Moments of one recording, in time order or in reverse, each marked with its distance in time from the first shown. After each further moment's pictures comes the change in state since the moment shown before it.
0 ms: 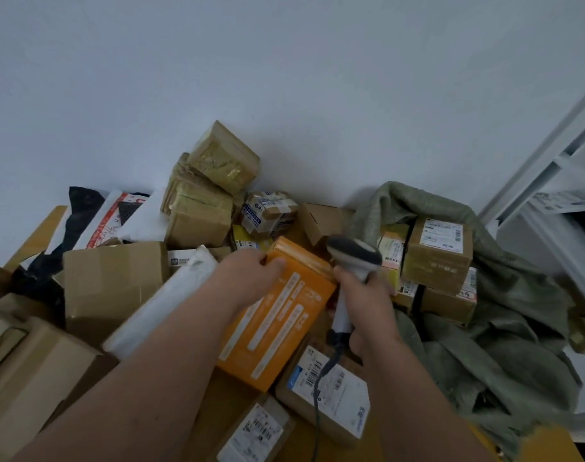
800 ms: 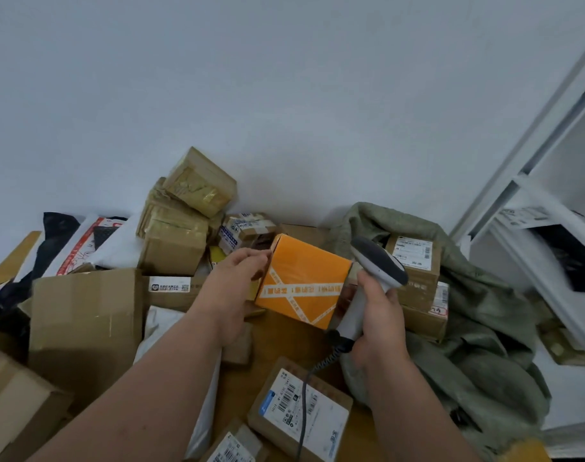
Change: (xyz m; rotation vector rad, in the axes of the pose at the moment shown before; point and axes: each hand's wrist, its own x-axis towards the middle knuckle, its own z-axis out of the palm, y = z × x) left_hand -0.004 0.035 0.019 -0.979 0.010 -0.090; right_hand 0.014 -0.019 -0.044 0.415 0.102 -0.020
